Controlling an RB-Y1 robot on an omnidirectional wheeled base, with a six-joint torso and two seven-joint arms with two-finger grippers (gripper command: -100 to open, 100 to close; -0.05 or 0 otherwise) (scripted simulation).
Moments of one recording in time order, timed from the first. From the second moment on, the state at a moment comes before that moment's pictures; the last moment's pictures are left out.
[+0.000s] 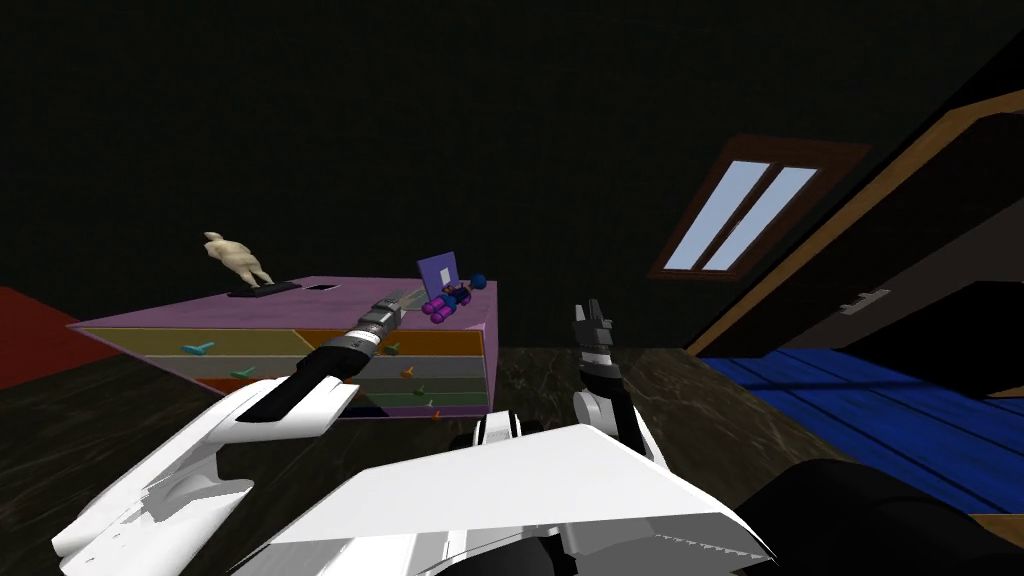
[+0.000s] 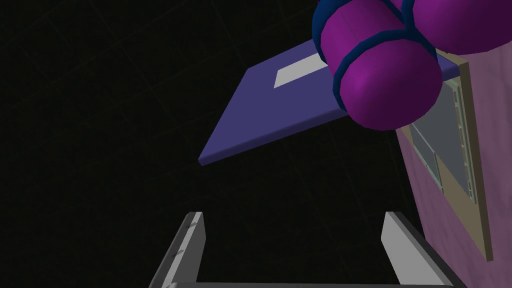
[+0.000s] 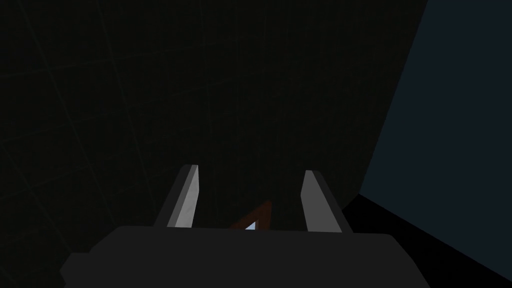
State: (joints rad) left arm 0.22 0.61 0.15 -2.30 0.02 0.40 0.21; right arm 0.48 0.00 -0.04 -2.27 -0.07 -0.49 -0.08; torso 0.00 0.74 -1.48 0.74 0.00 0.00
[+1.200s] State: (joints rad) left arm 0.08 0.80 0.20 -2.29 0.04 0.70 0.27; right arm 0.48 0.00 -0.04 -2.27 -0.07 -0.49 -0.08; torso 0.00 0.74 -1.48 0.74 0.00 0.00
